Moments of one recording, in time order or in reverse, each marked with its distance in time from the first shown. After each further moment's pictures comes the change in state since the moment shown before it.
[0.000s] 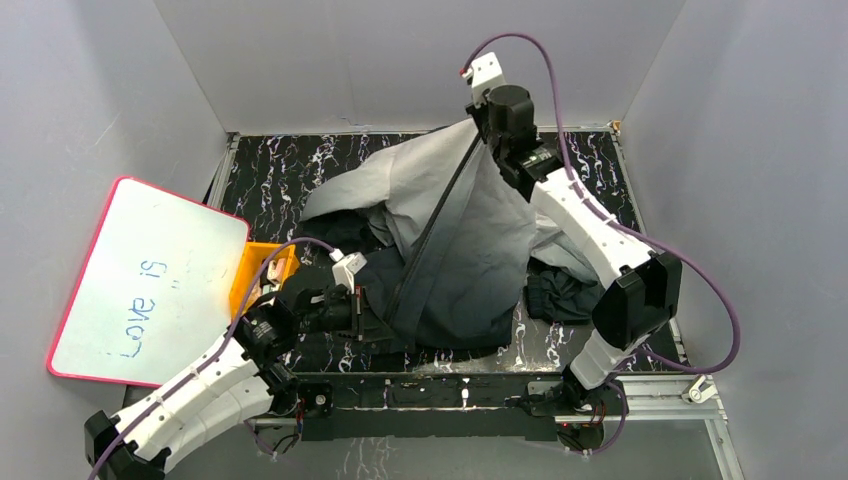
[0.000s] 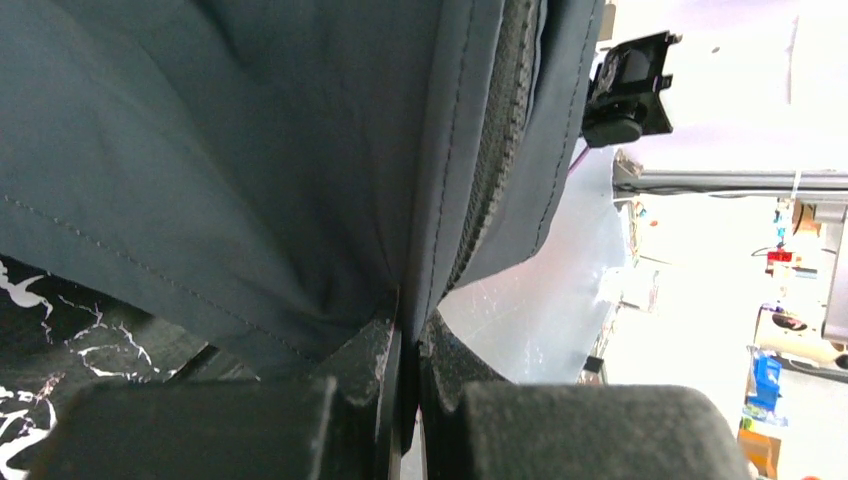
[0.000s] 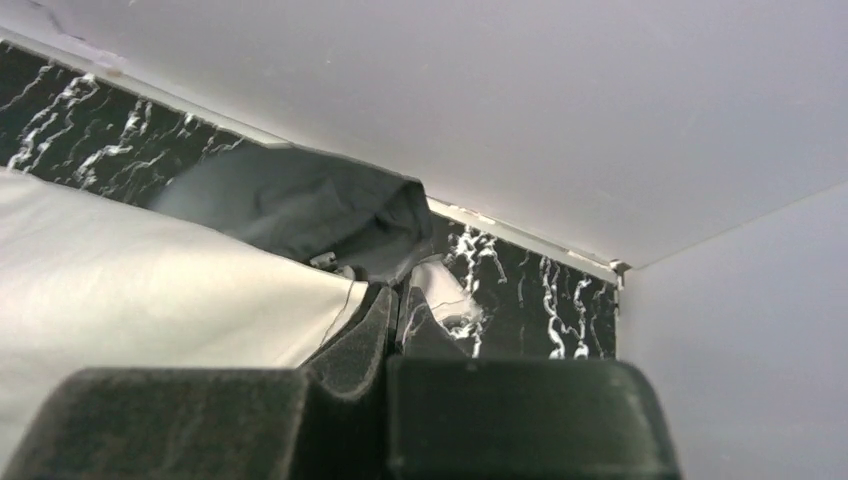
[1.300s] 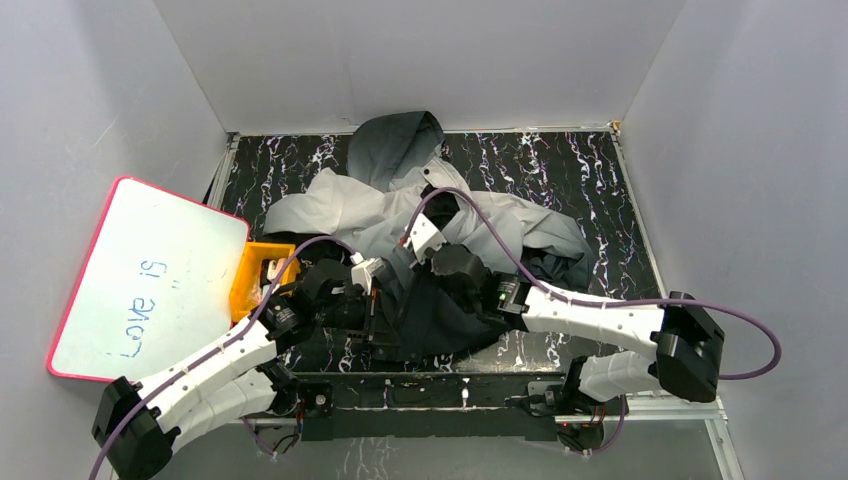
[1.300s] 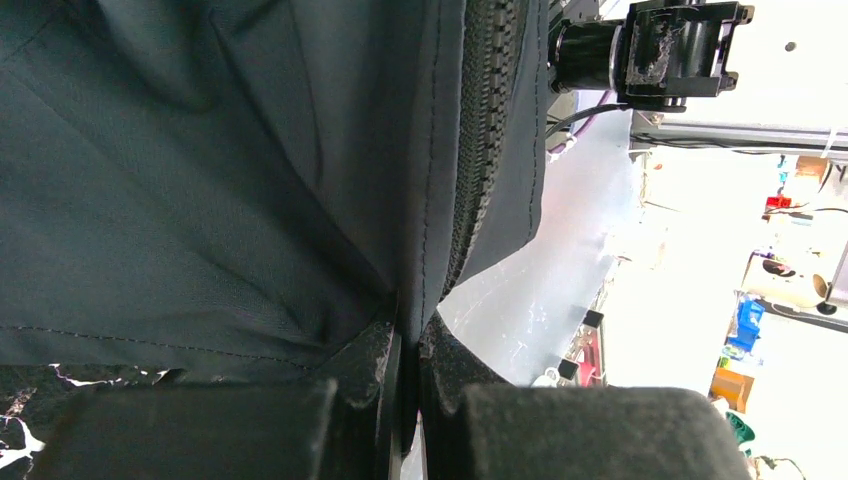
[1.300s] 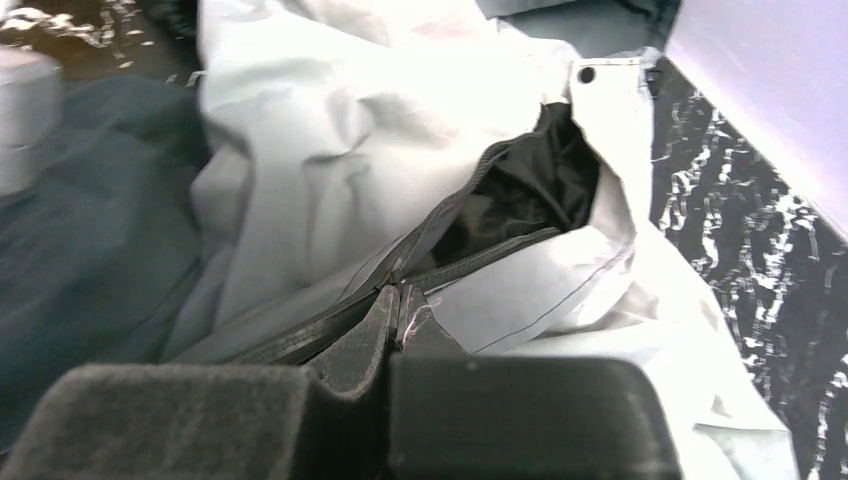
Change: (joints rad) left arm -0.006 0.186 0.002 0.061 0.095 0.031; right arm 0.626 -0.359 -0.761 0.201 0.116 0.187
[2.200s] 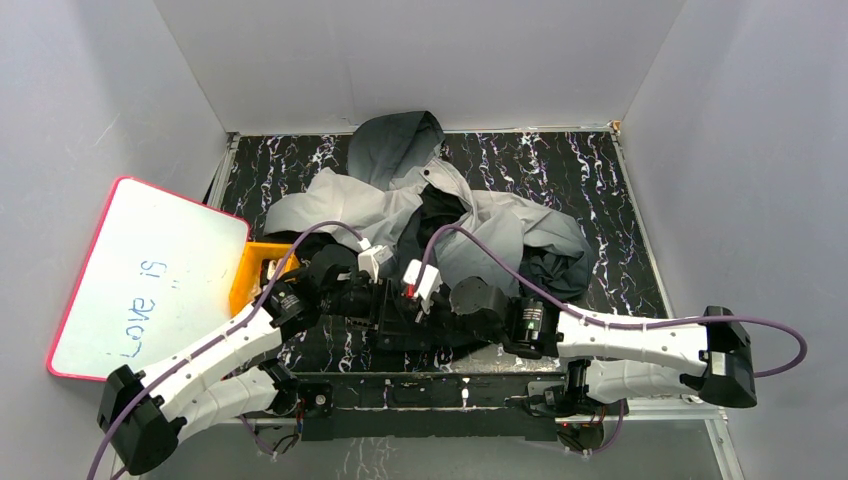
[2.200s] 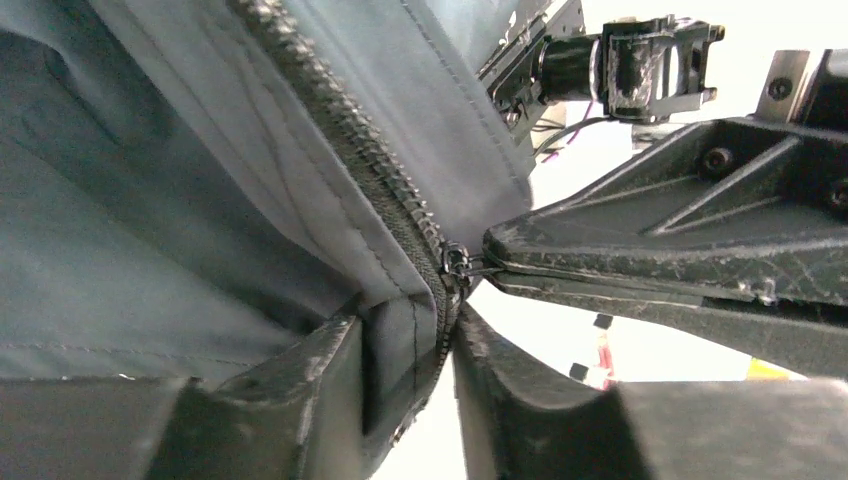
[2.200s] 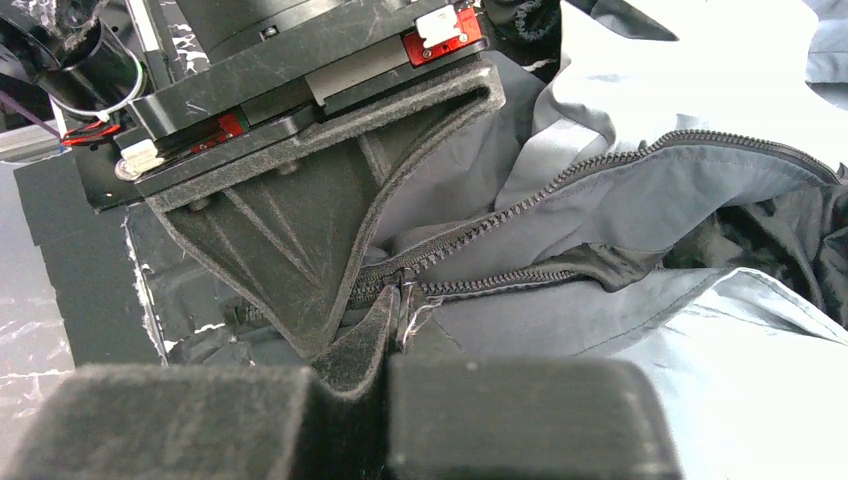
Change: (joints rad) left arm -0.001 0.085 0.130 -0.031 -0.015 0.063; right arm 0.168 -0.196 -0.070 -0.105 -0.333 0.084
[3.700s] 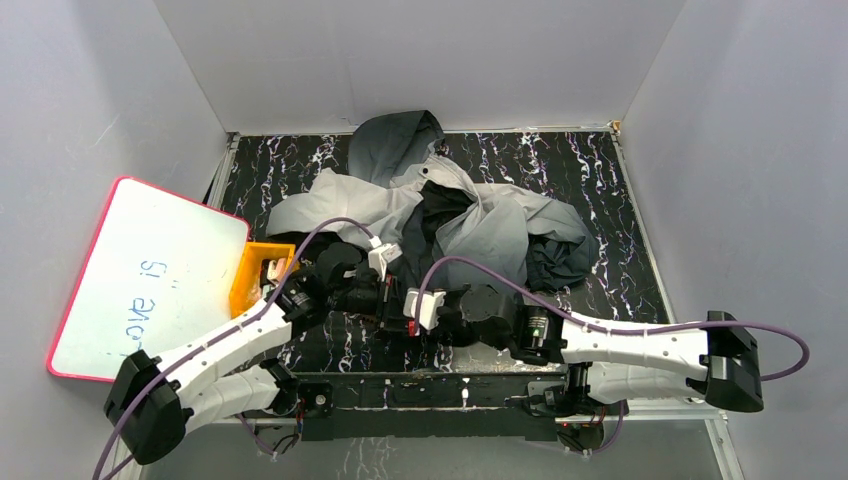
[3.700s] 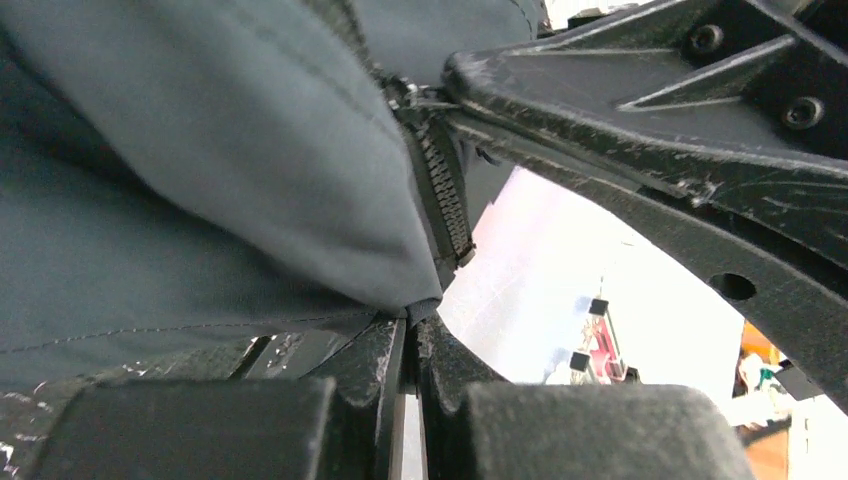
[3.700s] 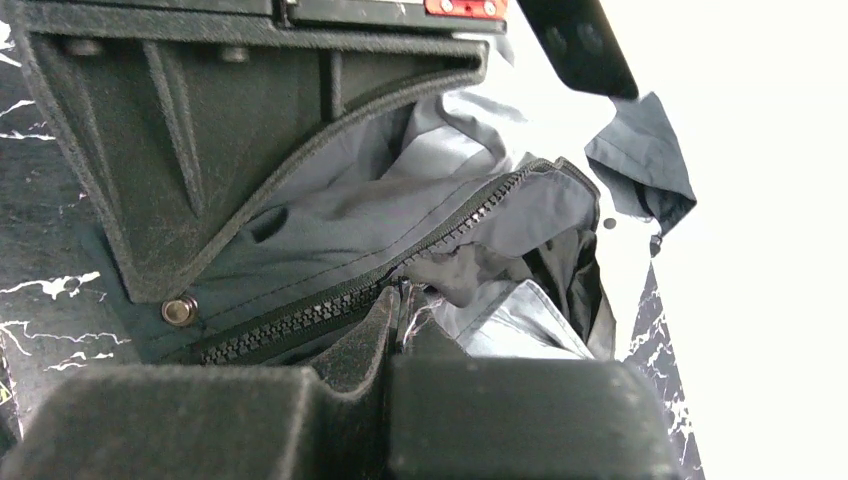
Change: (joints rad) left arm 0.011 0.079 -0.074 0.225 0.125 0.018; right arm -0.014 -0.035 -0.132 0.124 0.120 -0.568
